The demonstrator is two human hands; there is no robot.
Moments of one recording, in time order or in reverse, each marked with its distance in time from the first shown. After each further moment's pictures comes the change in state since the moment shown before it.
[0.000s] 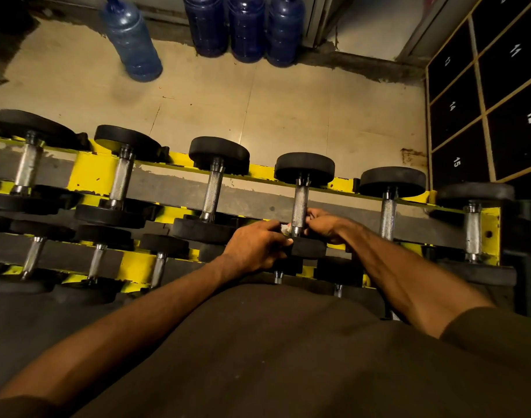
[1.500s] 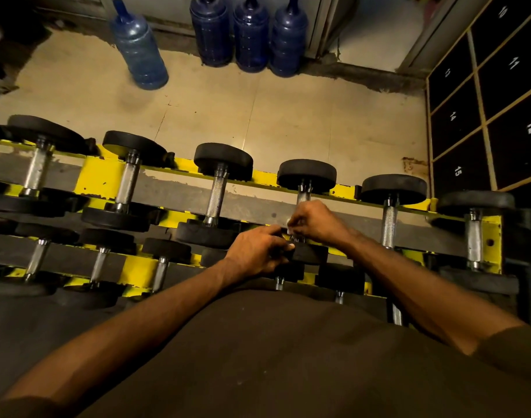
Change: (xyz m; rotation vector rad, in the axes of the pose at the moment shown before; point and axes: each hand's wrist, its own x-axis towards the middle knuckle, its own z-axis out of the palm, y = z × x) left_hand -0.002 0.000 -0.001 -0.025 -0.006 -0.041; right_hand -0.030 -0.024 0.010 -0.719 0.246 -0.654
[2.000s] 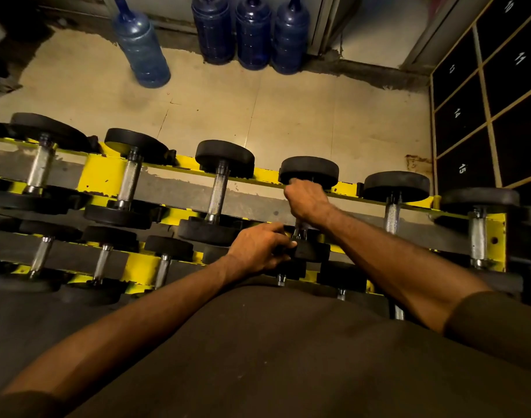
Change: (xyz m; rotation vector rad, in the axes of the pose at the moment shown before) left_hand 0.002 0.005 -0.005 0.035 -0.011 0.031; right_hand 0.036 -0.043 -0.015 -0.668 -0.036 0.058
